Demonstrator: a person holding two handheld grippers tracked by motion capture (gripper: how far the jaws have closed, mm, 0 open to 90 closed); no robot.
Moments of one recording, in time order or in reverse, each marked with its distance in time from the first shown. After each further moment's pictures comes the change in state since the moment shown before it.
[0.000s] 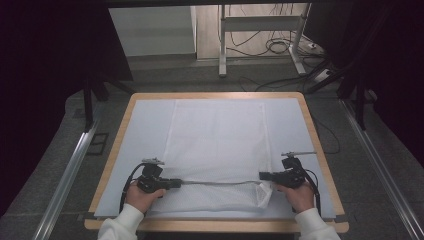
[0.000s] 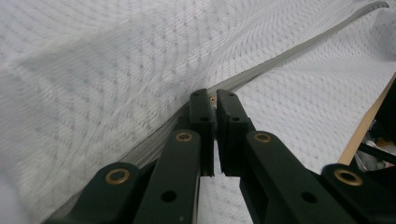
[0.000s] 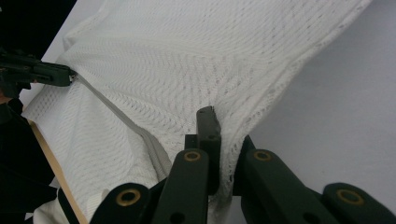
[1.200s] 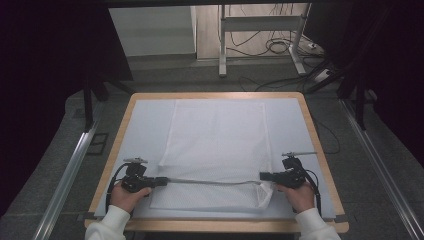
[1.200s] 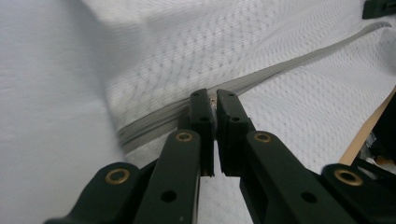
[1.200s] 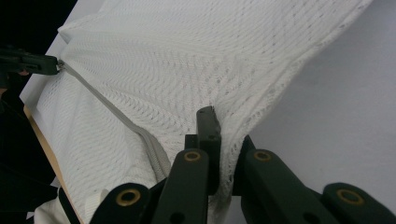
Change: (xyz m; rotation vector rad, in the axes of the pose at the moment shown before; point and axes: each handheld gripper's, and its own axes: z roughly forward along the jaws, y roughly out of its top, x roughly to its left) left arm 0.025 -0.012 -0.034 -0.056 0.027 -0.060; right arm -0.002 -0.001 -0.001 0.000 0.005 0.001
